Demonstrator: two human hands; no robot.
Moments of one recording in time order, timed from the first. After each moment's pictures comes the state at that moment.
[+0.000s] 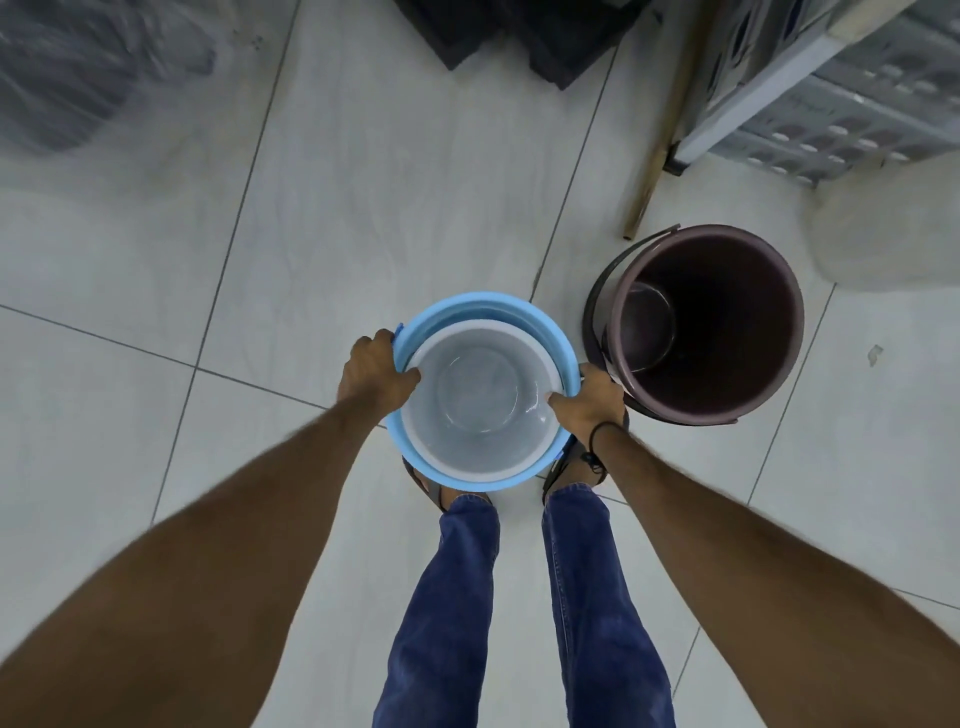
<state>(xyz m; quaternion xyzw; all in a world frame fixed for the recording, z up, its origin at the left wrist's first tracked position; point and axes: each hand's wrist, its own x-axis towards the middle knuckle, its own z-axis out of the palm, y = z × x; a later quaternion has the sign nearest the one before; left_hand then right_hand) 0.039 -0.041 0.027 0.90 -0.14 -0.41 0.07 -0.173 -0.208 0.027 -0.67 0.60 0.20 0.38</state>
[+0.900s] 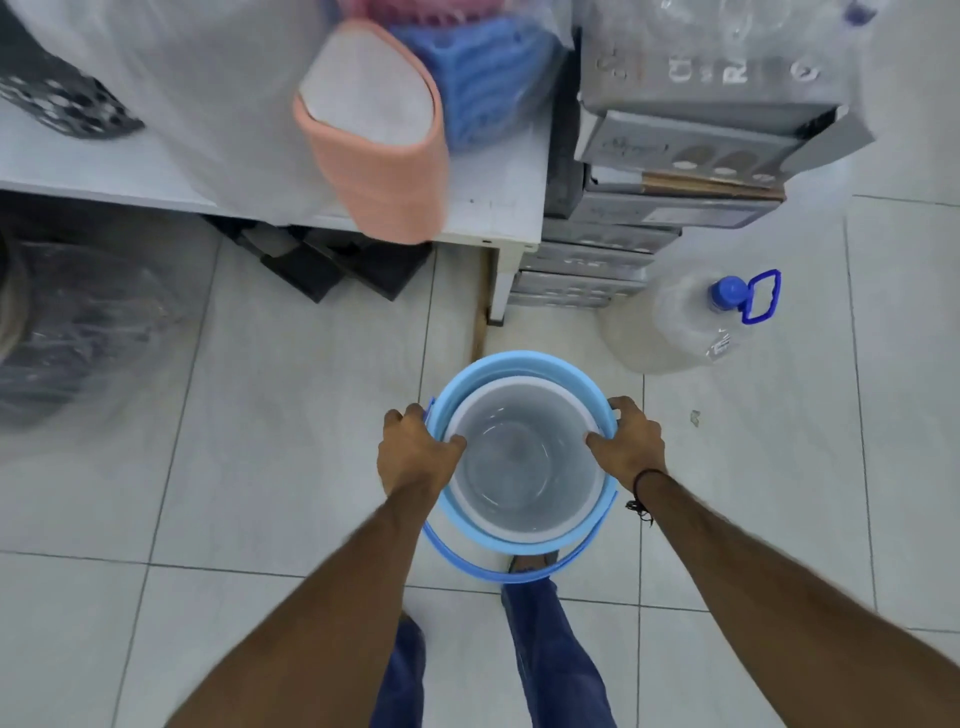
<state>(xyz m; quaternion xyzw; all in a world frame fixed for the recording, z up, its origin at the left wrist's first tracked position) -0.122 -0.329 0.245 0.92 -0.19 -0.32 0.13 -0.334 -0.476 0.236 -0.64 0.66 0.07 0.39</state>
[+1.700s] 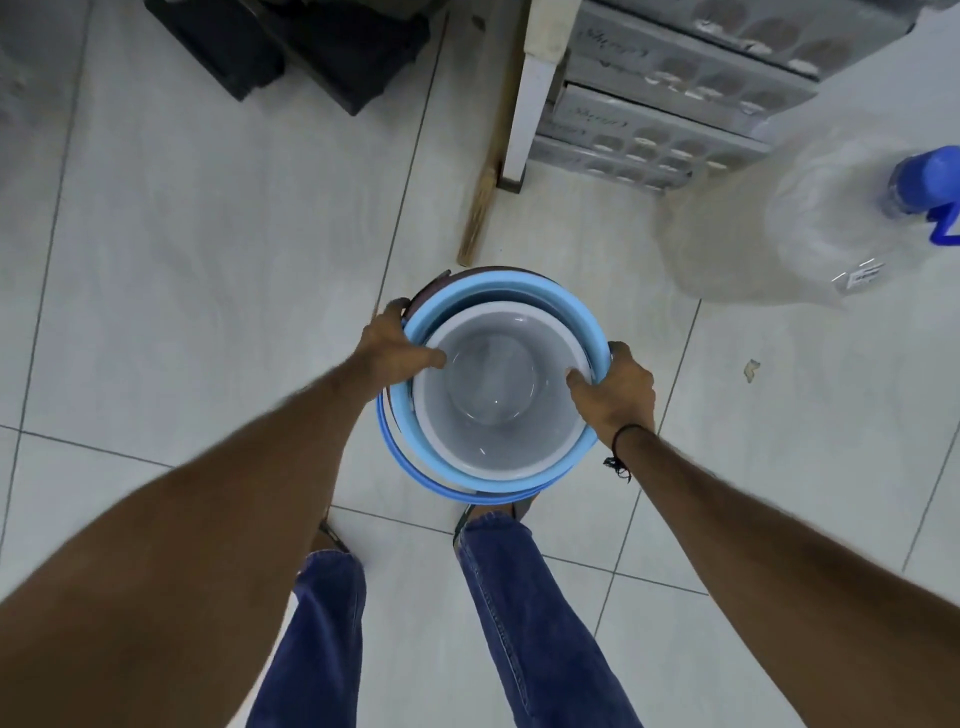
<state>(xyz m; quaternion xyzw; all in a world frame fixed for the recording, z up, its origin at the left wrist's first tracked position) -0.107 -0.353 -0.022 0.84 -0.11 -0.51 0.15 -0.345 -0.492 0.018 -0.67 0.63 0.13 0.35</state>
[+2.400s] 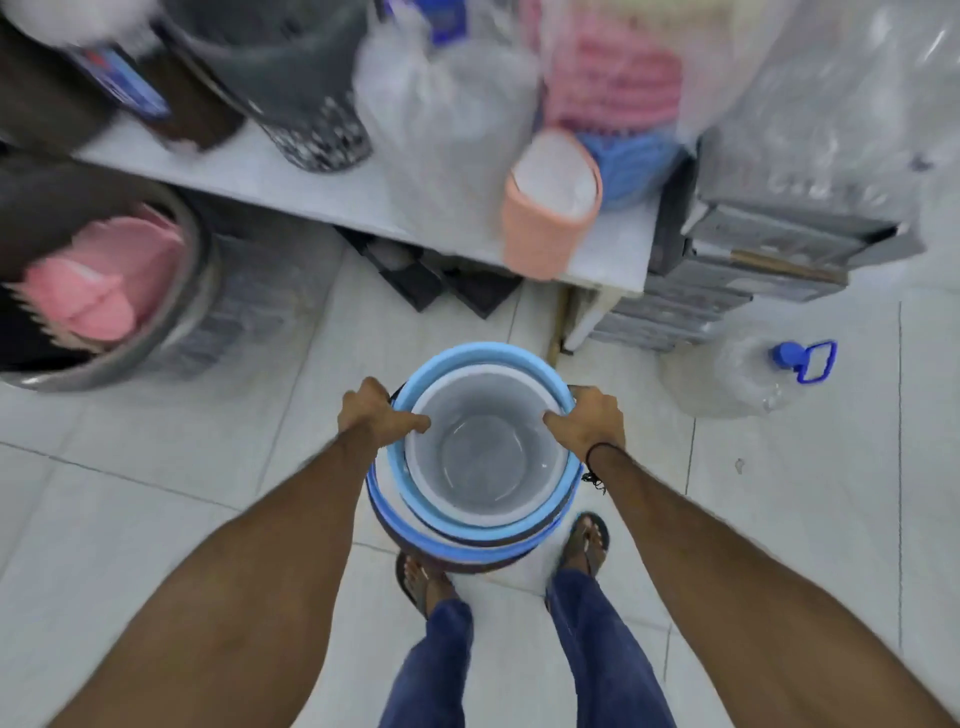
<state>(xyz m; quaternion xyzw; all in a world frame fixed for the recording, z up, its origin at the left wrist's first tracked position) 0.075 -0.199 0.382 0.91 -0.08 -0.39 0.13 -0.142 -0.376 0.388 -0.74 0.56 0.09 0.35</state>
